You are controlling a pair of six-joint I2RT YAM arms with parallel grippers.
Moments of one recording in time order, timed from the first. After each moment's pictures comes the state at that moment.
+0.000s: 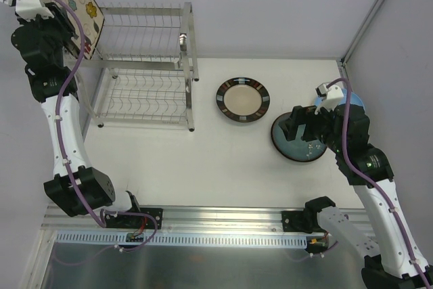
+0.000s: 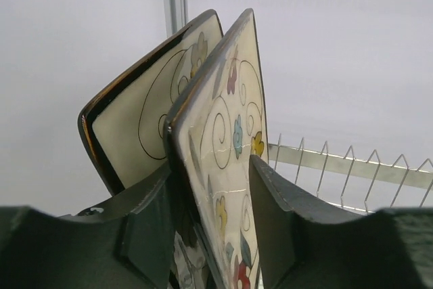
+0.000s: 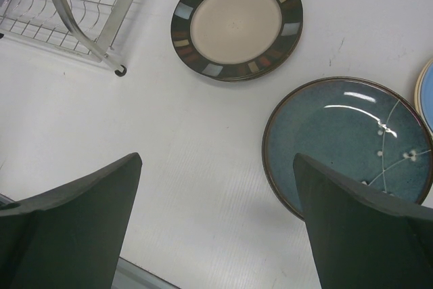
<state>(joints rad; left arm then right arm) 0.38 1.39 1.58 0.10 0.15 -0.07 0.33 0.74 1.07 -0.73 -0.11 0.18</state>
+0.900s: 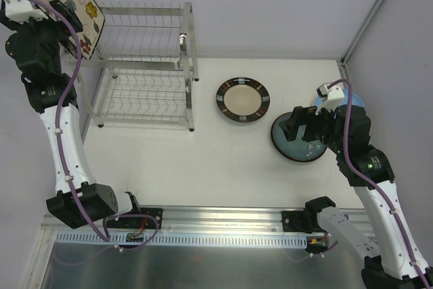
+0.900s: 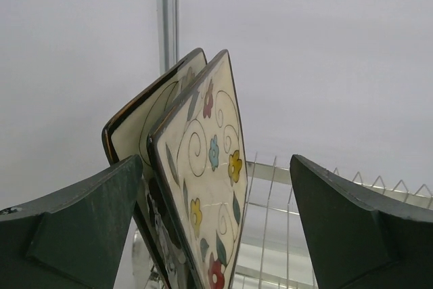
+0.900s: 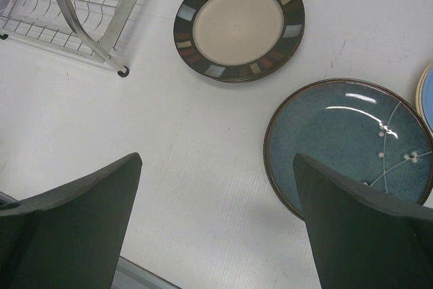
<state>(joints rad) 0.38 1.31 1.57 0.10 0.15 -0.13 0.33 0.74 1.07 -0.73 -0.12 0.18</state>
